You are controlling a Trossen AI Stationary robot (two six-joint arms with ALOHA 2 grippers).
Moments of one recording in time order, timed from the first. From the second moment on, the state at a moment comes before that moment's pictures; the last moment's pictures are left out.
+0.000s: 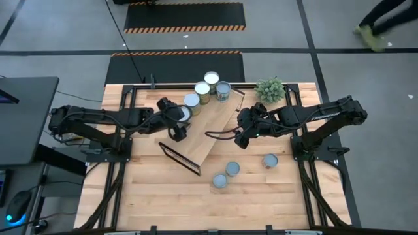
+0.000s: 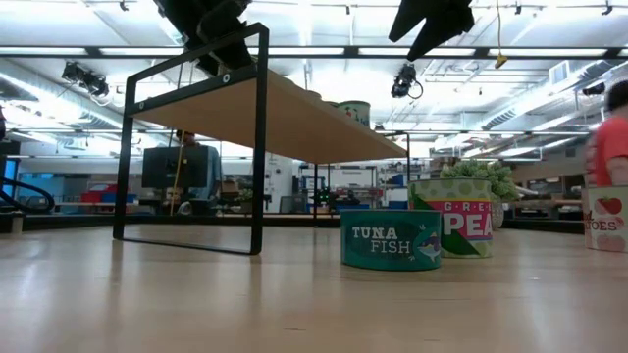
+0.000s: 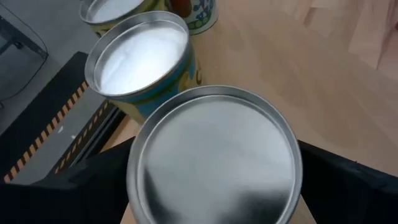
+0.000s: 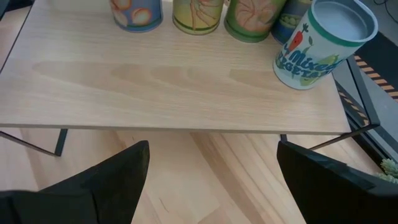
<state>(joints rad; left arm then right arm) 0.00 1.25 1.04 -0.55 -0.56 -0.18 0.18 1.38 1.36 -0.94 0.54 0.55</state>
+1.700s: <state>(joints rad) 0.06 1.06 1.19 -0.75 -0.67 -0.25 0.18 1.38 1.36 -0.90 0.53 0.54</state>
